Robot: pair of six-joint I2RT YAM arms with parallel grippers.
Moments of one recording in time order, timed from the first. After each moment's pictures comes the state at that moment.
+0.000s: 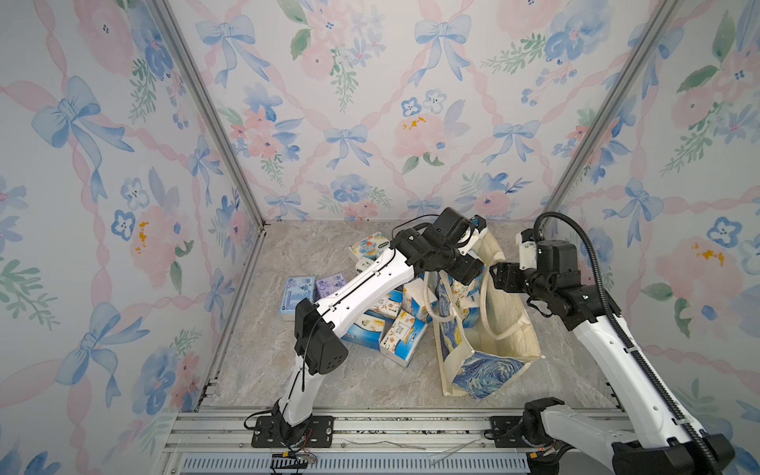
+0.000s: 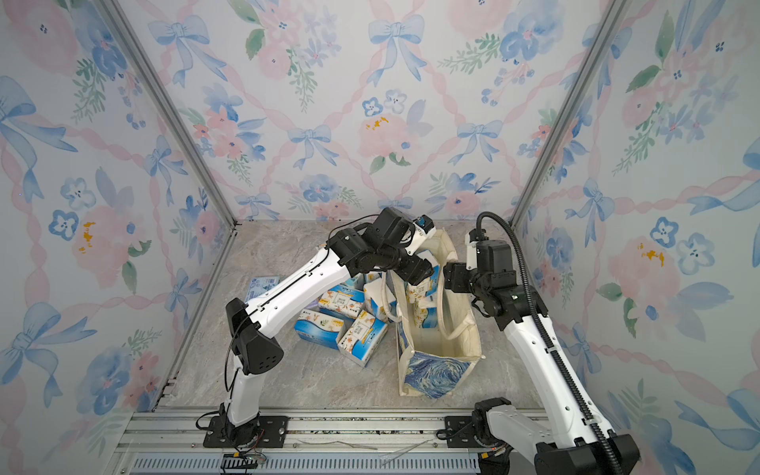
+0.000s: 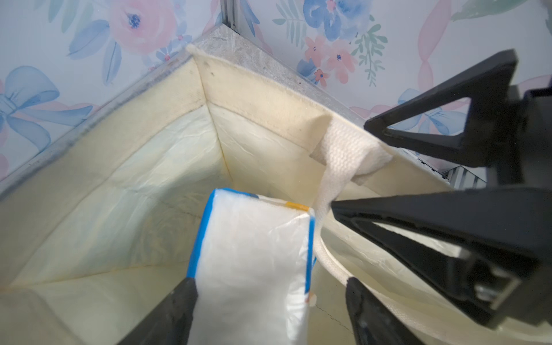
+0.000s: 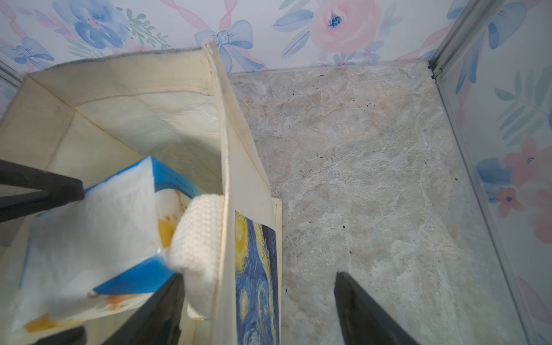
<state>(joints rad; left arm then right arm) -0.90 2.06 2.25 -0.91 0.10 -0.06 0.21 1.09 1.15 -0.73 0.02 0.18</state>
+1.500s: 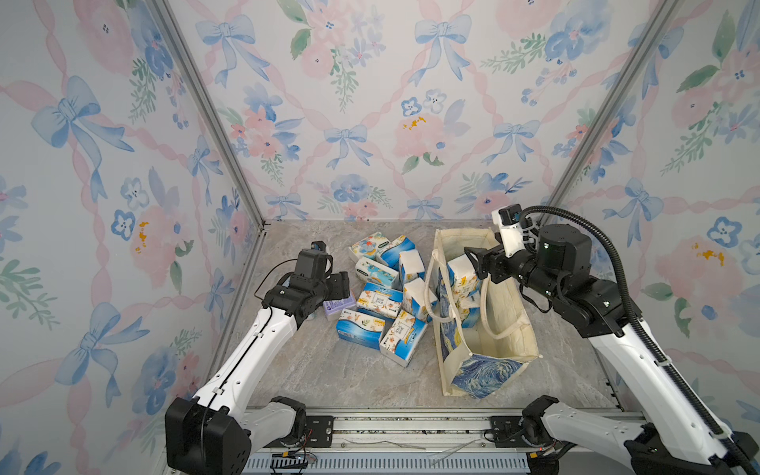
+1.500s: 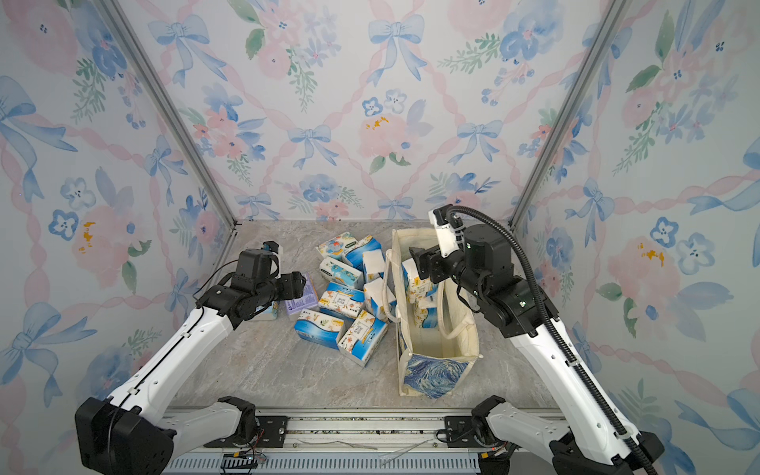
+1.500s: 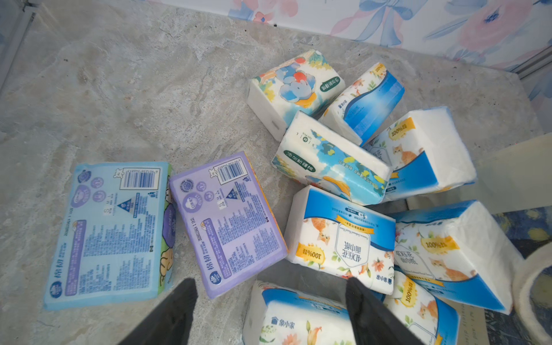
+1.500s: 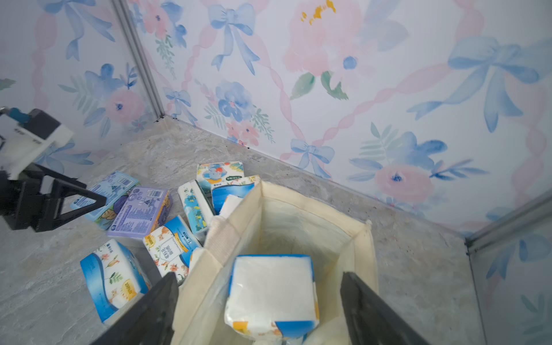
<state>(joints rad) -0.29 1.16 0.99 -0.59 -0.03 -0.34 0.61 1.11 1.48 -0.69 0.08 -0.07</state>
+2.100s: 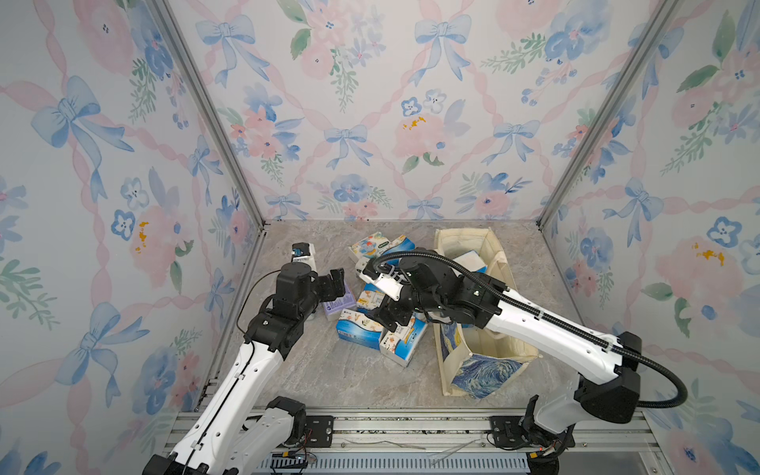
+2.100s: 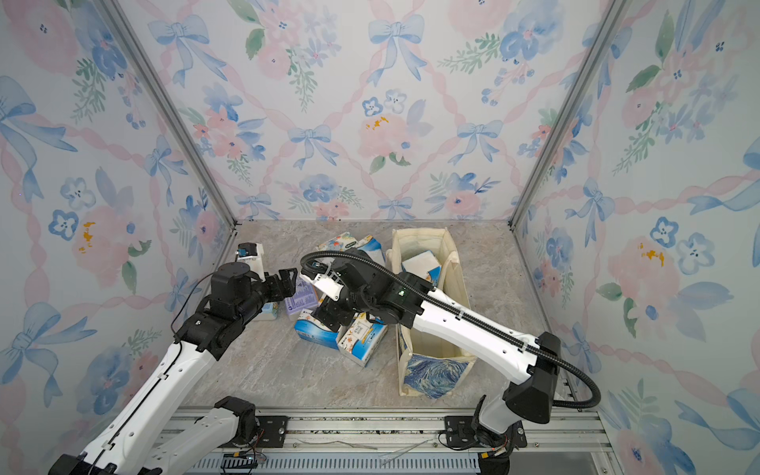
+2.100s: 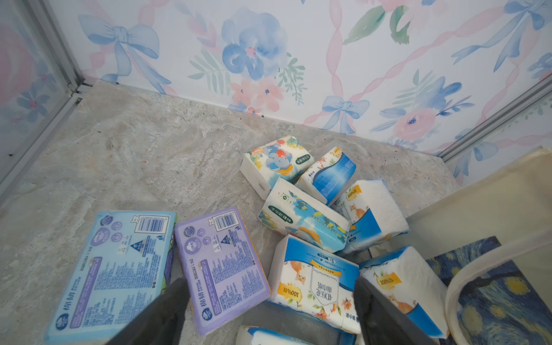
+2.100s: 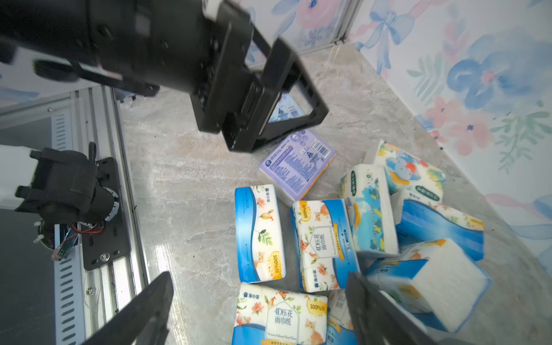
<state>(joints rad) -0.28 0.91 0.87 -0.39 -0.09 -0.37 1.07 1.60 1.63 -0.73 -0.03 -0.13</state>
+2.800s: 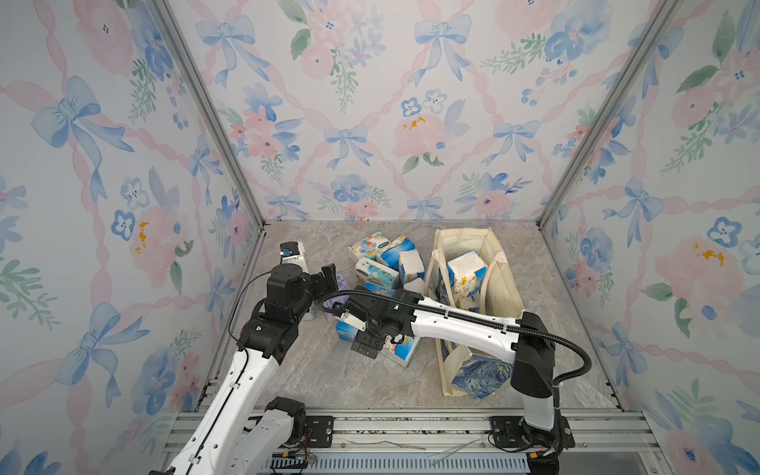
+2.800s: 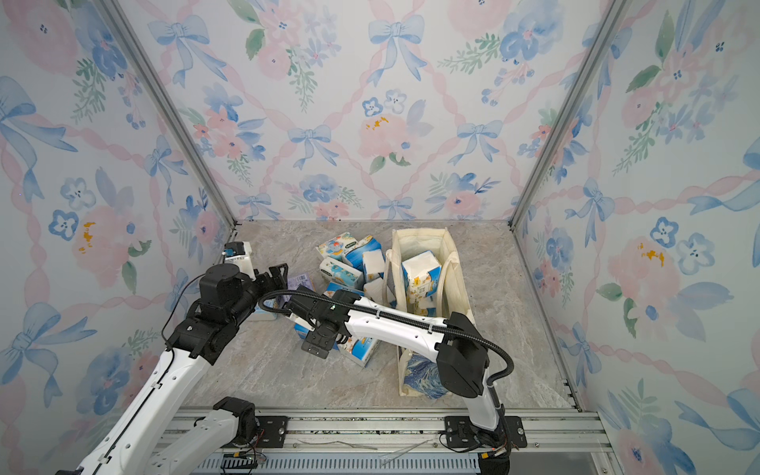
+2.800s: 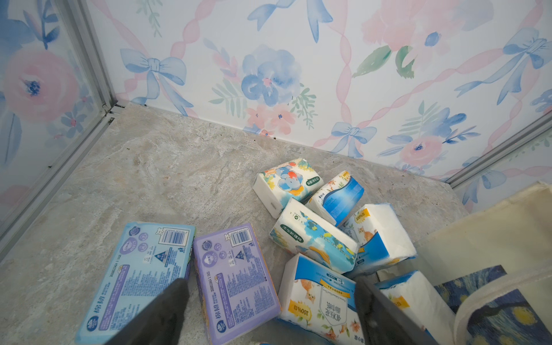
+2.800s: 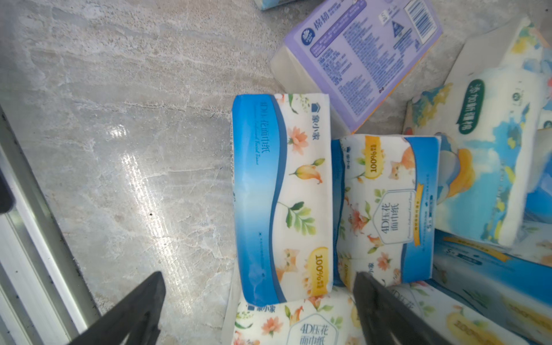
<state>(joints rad) -0.24 0.87 0.87 -0.38 -0.11 -0.37 1.16 1.99 1.78 -0.92 0.18 -0.15</state>
